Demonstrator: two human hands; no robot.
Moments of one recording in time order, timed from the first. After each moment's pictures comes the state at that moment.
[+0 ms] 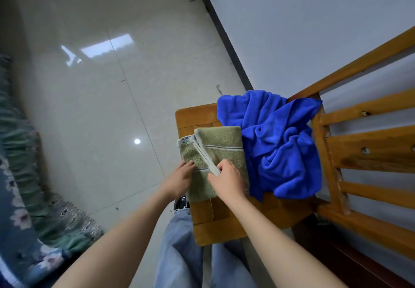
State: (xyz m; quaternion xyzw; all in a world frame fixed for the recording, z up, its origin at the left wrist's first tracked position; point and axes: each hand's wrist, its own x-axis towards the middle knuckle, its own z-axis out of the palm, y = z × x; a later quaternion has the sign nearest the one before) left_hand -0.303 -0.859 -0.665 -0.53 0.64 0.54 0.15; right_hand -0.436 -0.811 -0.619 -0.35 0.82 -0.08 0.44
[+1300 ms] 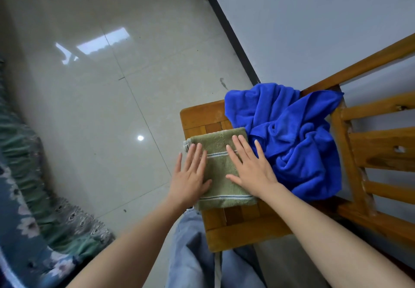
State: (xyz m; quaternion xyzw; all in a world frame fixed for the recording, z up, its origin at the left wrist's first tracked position) left_hand -0.302 -0.861 -0.688 -0.40 0.88 0.18 0.19; right_hand -0.487 -0.813 -0.676 -0.73 0.64 0.17 0.17
